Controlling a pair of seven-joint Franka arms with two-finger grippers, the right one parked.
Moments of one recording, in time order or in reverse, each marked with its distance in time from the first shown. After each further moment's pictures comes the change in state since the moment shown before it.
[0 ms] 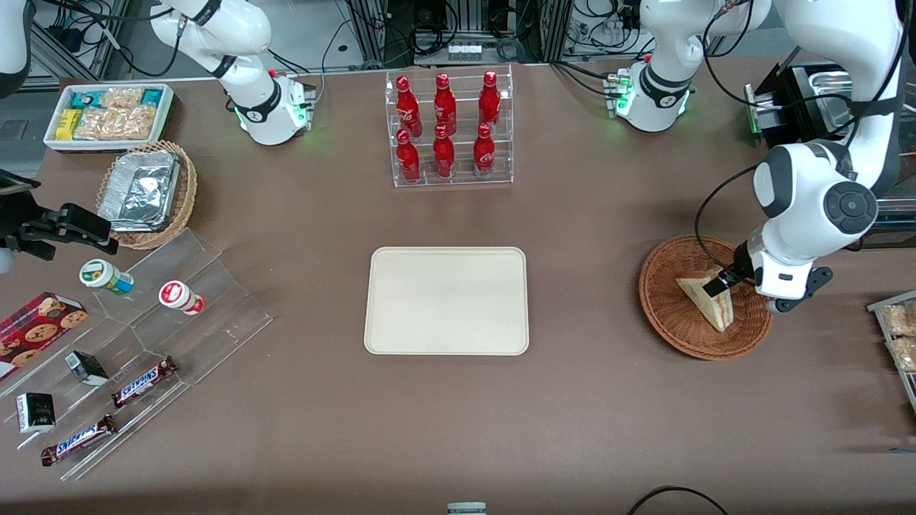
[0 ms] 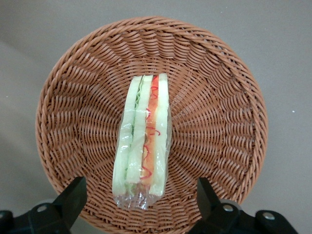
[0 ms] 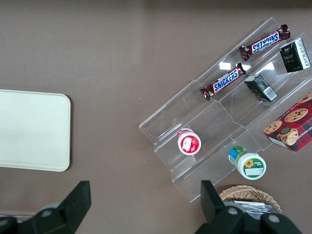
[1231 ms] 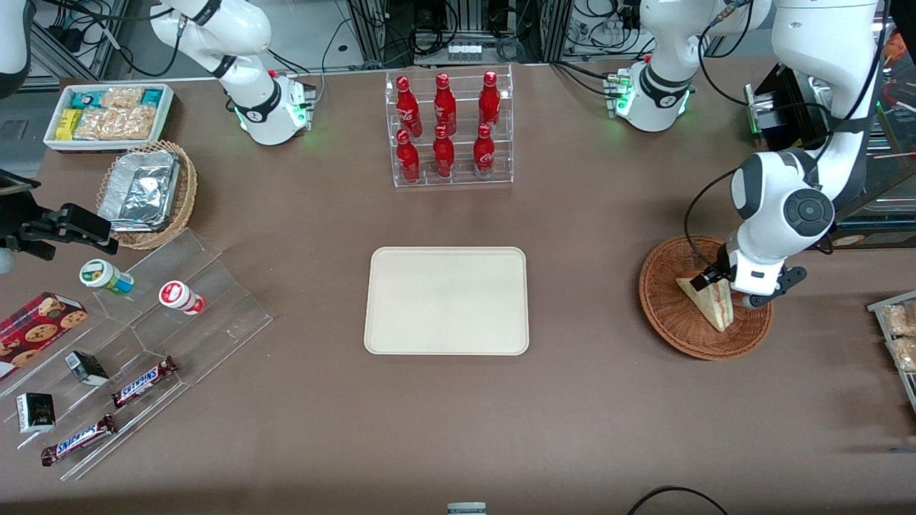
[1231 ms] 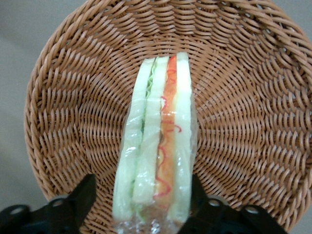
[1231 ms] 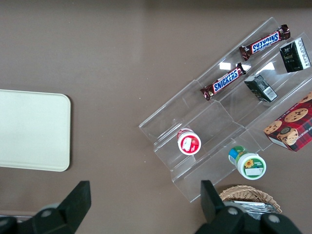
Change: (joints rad) arm -0.002 0.049 0.000 -0.089 0.075 0.123 -0.017
